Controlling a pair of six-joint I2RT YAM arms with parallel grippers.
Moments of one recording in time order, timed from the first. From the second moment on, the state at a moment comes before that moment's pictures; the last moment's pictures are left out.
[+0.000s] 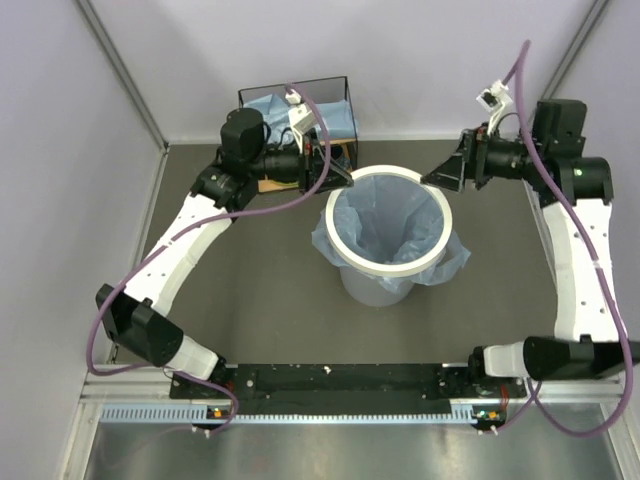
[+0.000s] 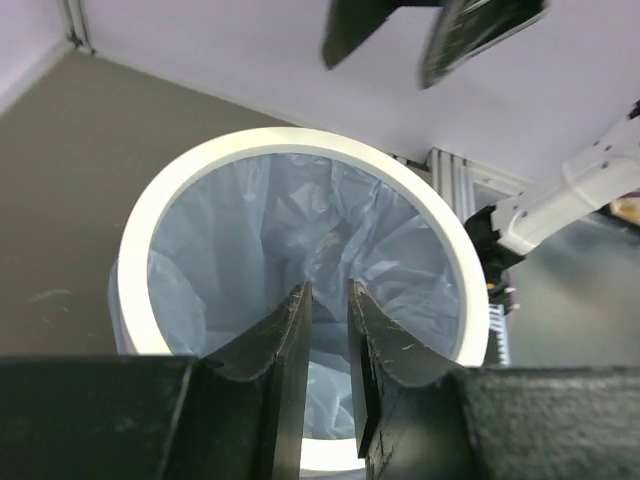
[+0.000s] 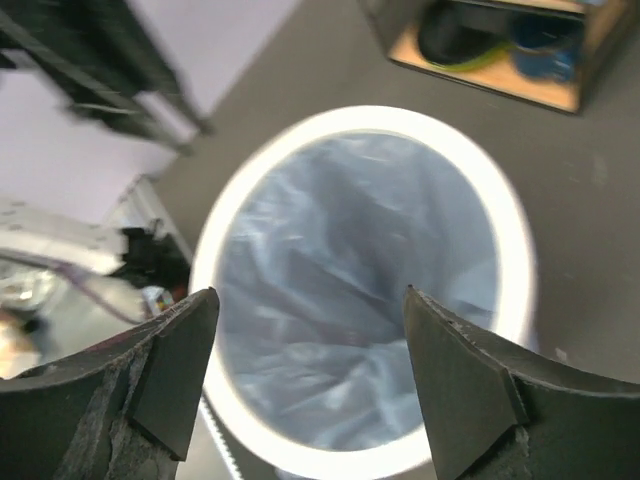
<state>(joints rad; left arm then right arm) -0.47 1.50 1.59 -0.26 0.97 -0.18 0.02 1.37 1.76 -1.00 -0.89 0.00</state>
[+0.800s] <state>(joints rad) -0.46 1.44 1.03 0.47 1.04 -0.10 0.02 1.26 1.28 -0.88 -1.24 0.10</state>
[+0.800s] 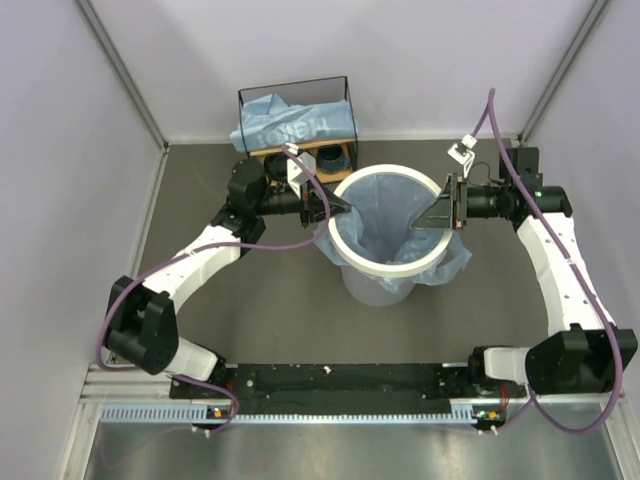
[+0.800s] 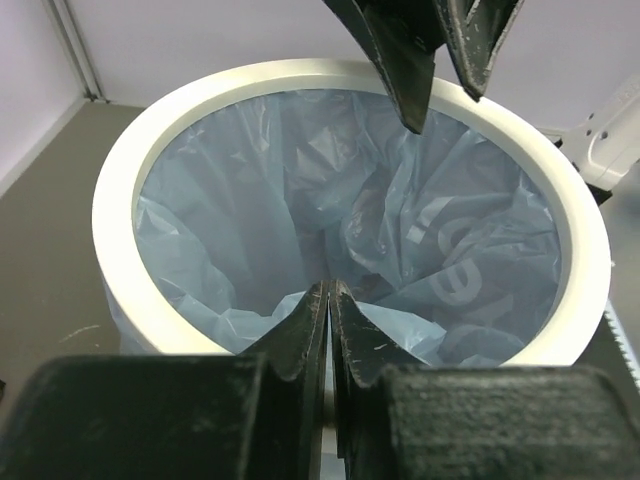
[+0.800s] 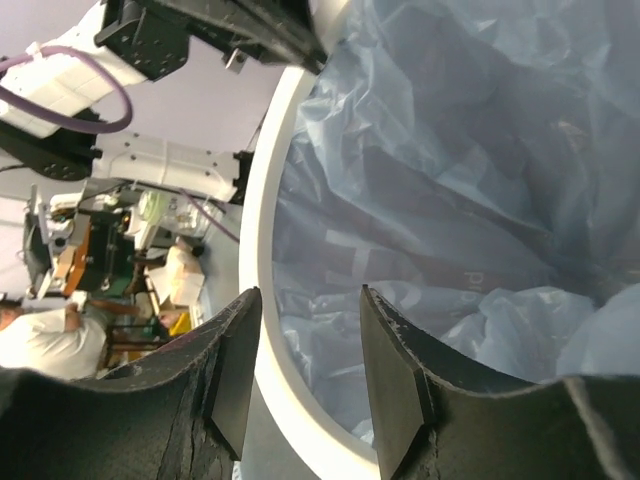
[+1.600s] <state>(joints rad) -0.46 1.65 1.28 0.36 0.99 -0.03 0.02 1.52 1.48 -0.60 -1.08 0.23</state>
